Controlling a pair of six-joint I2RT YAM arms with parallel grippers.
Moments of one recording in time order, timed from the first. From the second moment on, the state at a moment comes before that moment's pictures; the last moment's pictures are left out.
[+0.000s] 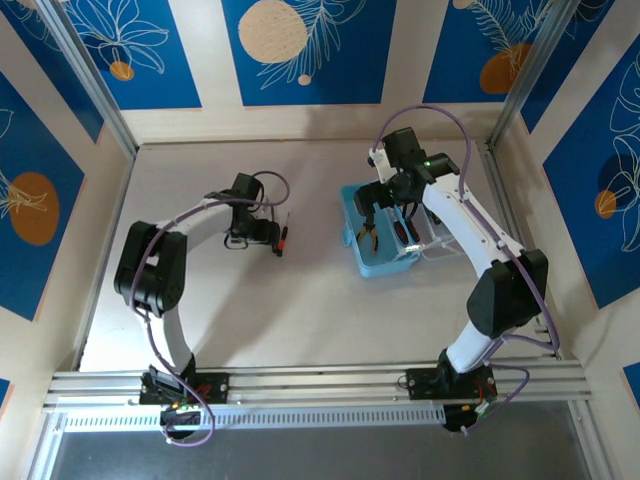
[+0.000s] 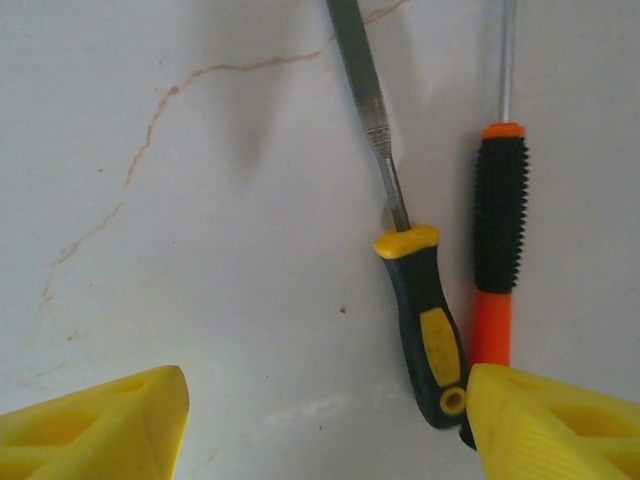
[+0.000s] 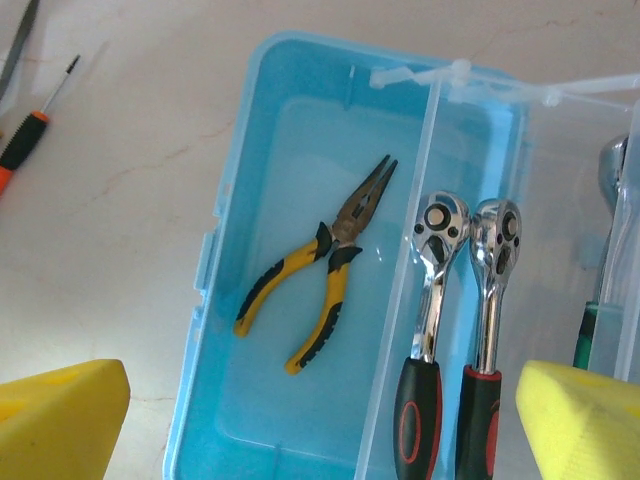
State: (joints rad) left arm -0.35 1.89 1.27 -0.62 0.11 -0.22; right arm 0.36 1.65 1.58 -0.99 0.00 -0.02
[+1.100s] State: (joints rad) left arm -0.37 1.94 1.32 -0.61 0.13 -0.23; right arm 0.33 1.66 1.58 -1.00 -0.03 -0.02
